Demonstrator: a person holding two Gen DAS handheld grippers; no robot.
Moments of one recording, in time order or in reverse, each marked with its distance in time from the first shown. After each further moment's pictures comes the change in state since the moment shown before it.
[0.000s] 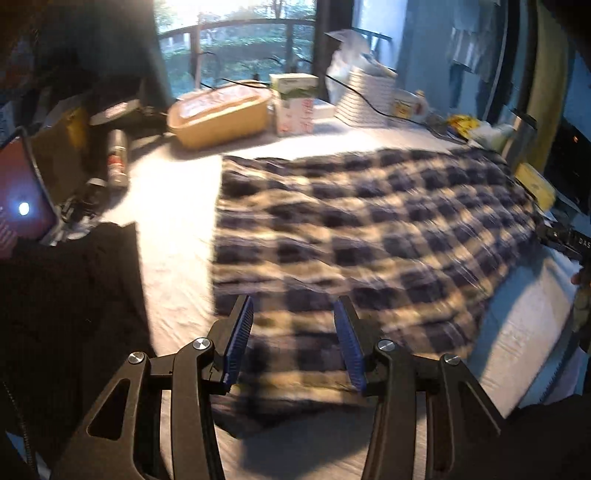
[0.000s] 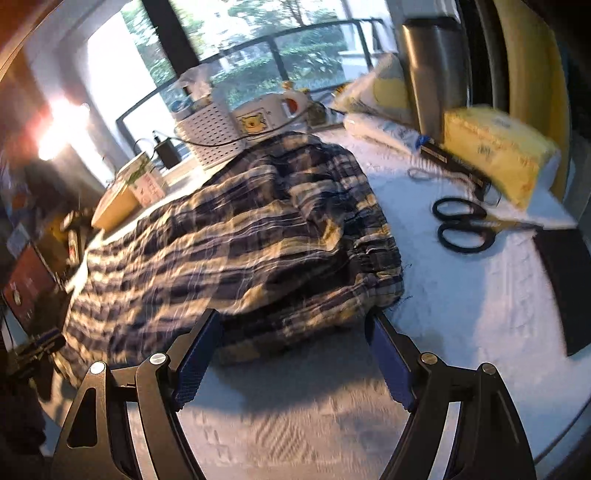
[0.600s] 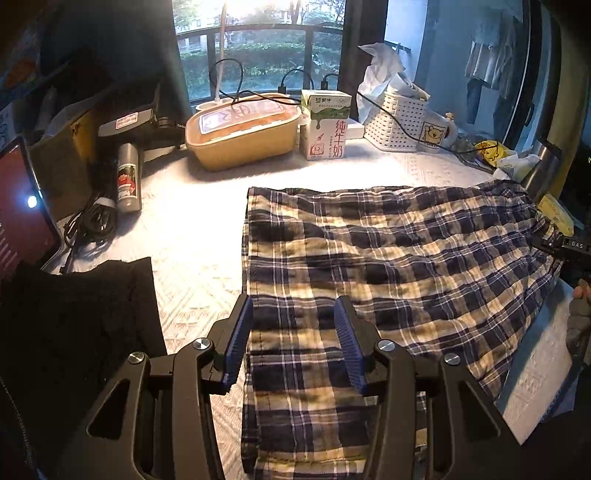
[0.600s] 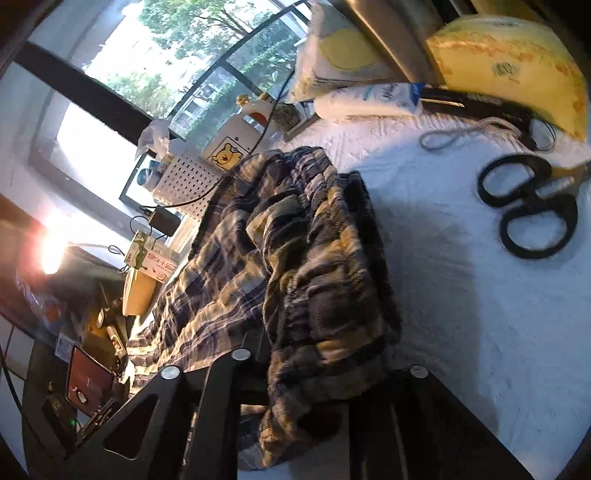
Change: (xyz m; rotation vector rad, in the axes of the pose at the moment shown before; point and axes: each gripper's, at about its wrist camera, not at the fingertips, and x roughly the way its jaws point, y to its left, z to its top) left arm 0.019 0.021 0.037 -0.042 -0.025 0.023; right arm 0.057 -0.026 0.039 0.333 -0.033 0.206
